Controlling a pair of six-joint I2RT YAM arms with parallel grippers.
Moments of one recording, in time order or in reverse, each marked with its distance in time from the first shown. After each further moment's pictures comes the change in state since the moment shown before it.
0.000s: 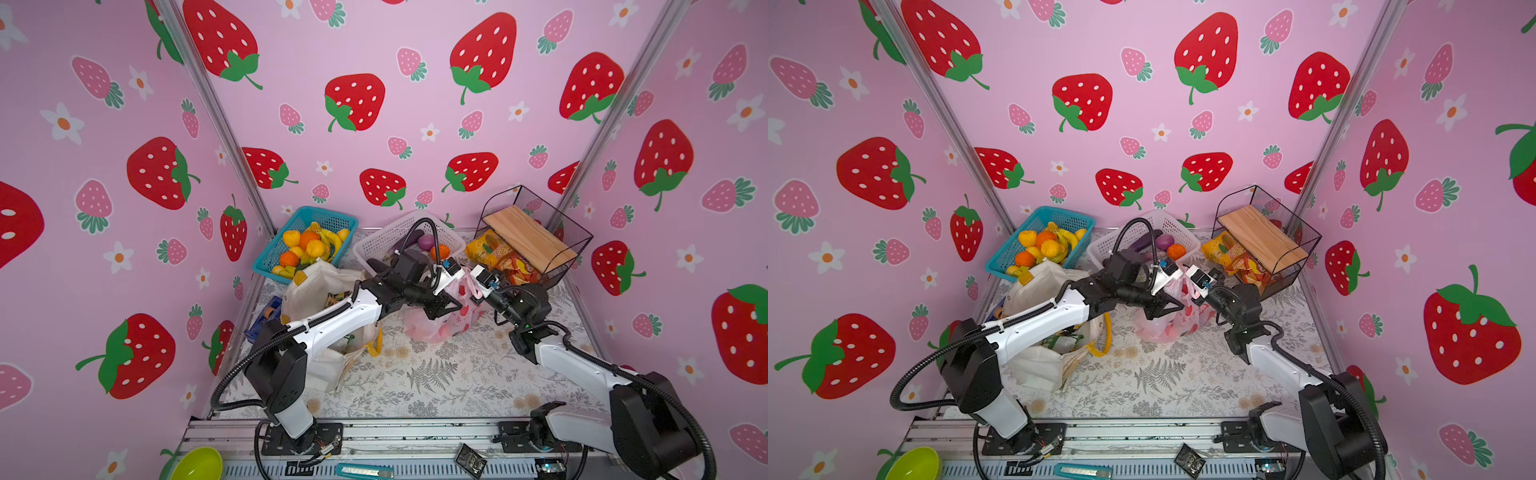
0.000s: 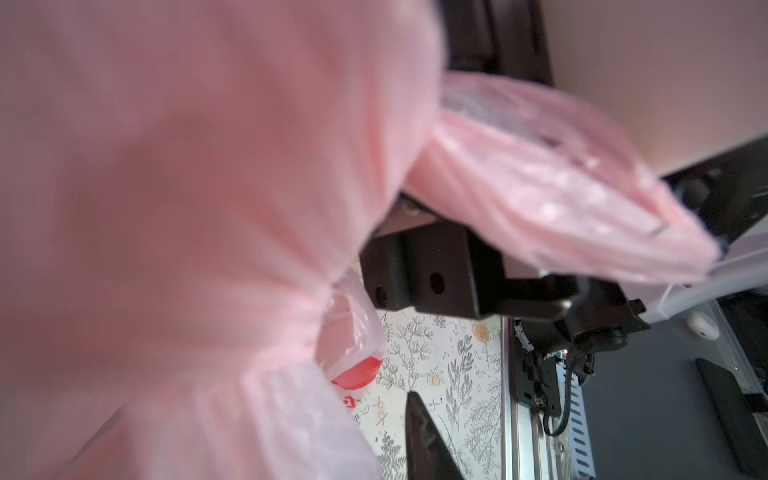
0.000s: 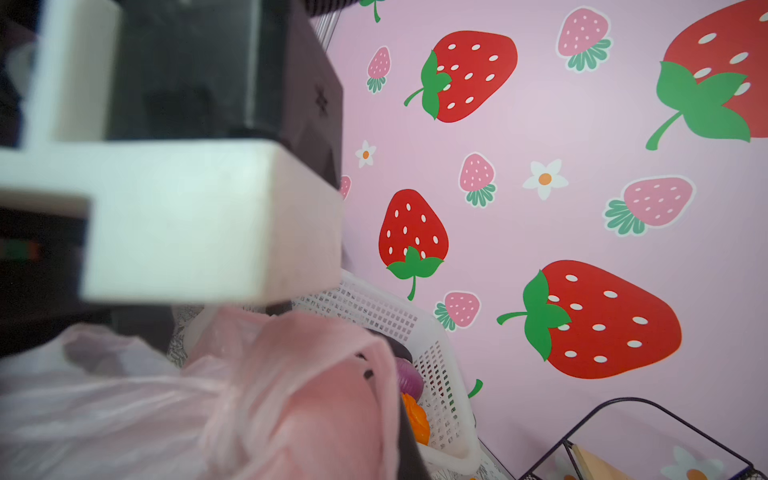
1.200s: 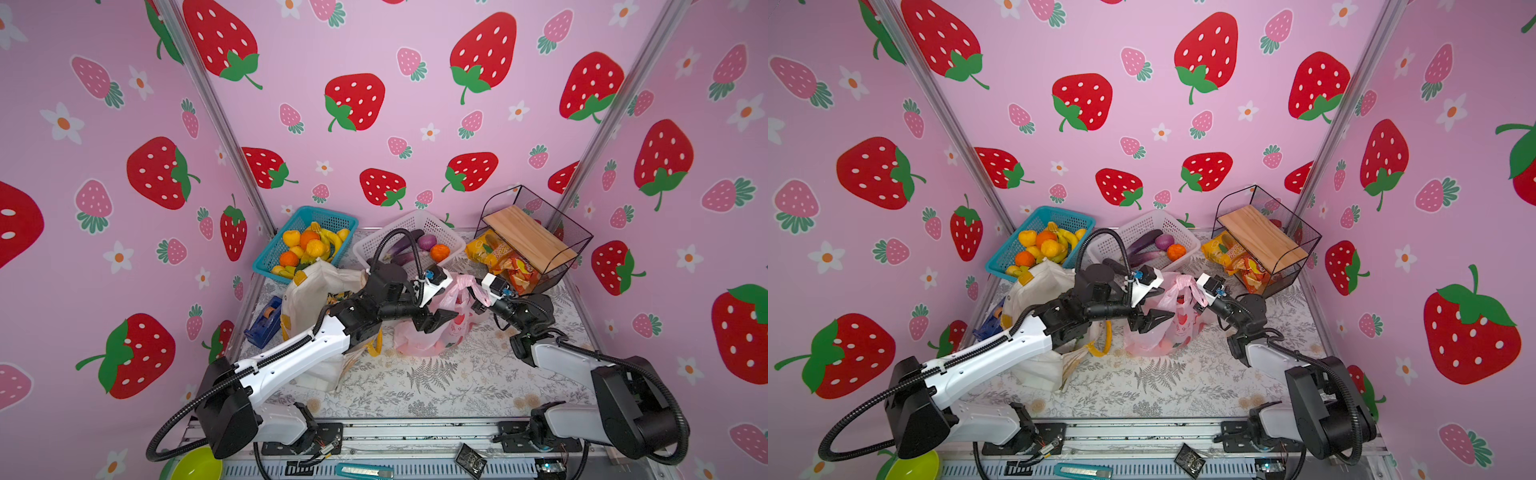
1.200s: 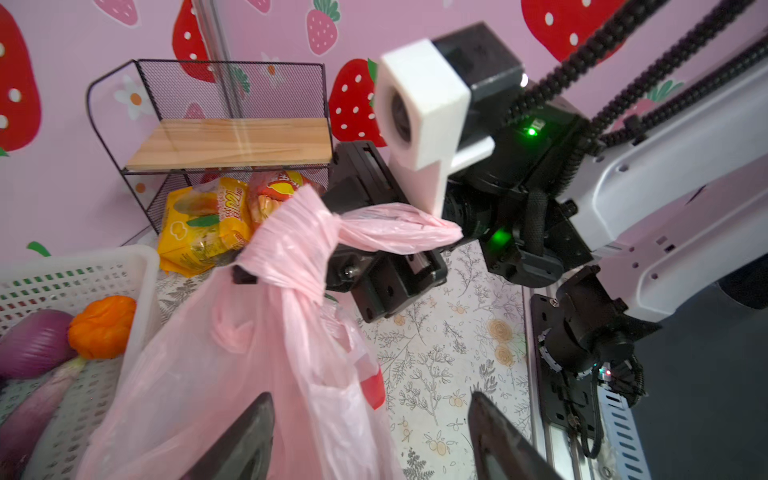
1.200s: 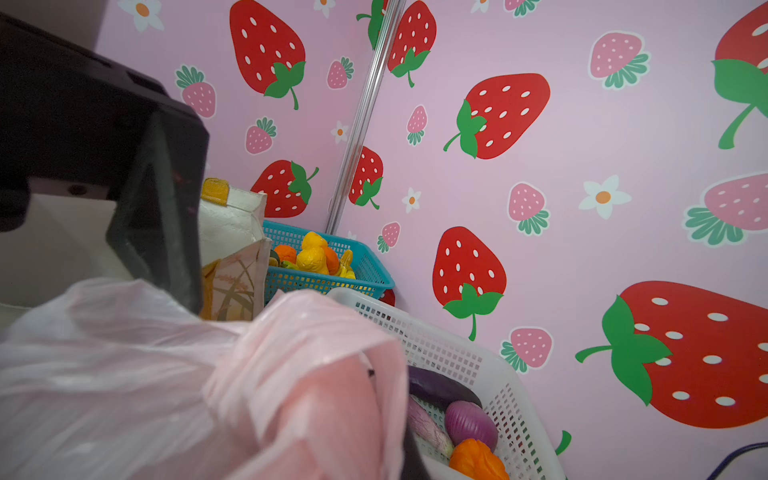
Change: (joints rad) left arm 0.010 -0.324 -0.211 0.113 -0.155 0.083; right arm -0.045 0.097 -0.101 0.342 -0.204 0.241
